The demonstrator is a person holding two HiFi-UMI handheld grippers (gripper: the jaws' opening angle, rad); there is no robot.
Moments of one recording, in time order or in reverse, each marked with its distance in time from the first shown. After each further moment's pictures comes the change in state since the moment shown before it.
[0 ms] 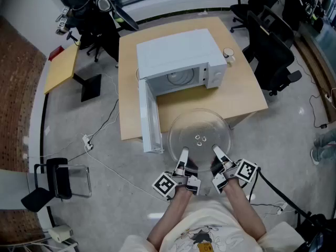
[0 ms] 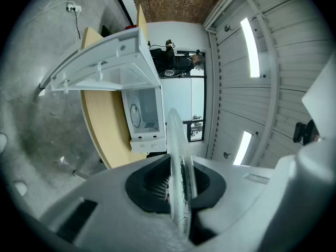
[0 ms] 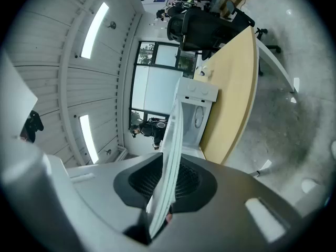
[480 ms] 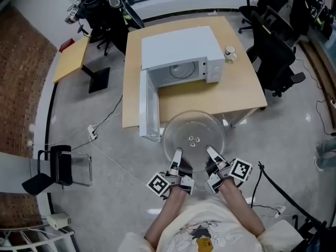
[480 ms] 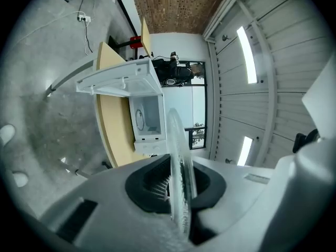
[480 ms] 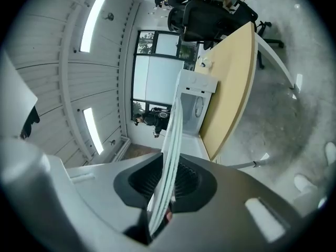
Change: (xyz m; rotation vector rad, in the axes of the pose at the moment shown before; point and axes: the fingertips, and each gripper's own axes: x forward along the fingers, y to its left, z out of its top) left arm -0.054 -0.008 -0.027 0.019 -0.077 0.001; right arm -0.046 0.009 -0.029 0.018 0.104 0.005
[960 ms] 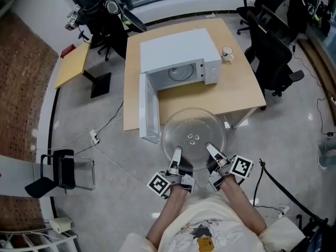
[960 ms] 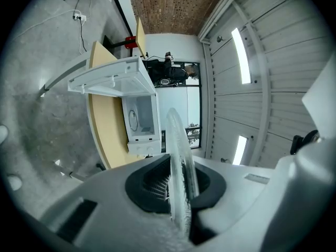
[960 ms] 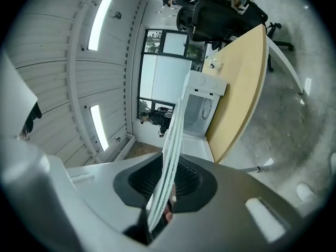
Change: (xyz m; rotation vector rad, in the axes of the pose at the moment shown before) left arm 0.003 -0.014 -0.006 0.026 -0.009 -0.046; right arm -0.001 0.017 0.007 -0.030 0.015 0.064
